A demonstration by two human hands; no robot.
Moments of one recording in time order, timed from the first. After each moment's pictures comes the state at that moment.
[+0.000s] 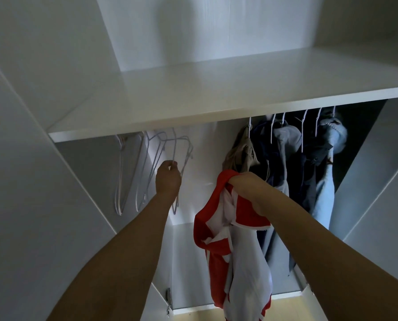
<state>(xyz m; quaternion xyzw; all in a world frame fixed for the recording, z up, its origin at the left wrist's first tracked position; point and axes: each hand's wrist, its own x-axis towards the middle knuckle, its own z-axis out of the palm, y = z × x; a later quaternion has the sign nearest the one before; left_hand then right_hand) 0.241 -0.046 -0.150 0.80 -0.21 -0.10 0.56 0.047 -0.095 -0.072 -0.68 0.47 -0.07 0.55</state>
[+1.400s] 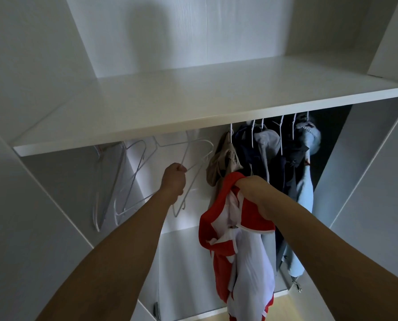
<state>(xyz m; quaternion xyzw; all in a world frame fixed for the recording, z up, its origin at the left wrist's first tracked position) 0.229 -0.089 -0.144 0.77 -0.28 -0.26 0.51 0.019 -0.120 -0.083 -0.62 0.55 -0.13 0.54</state>
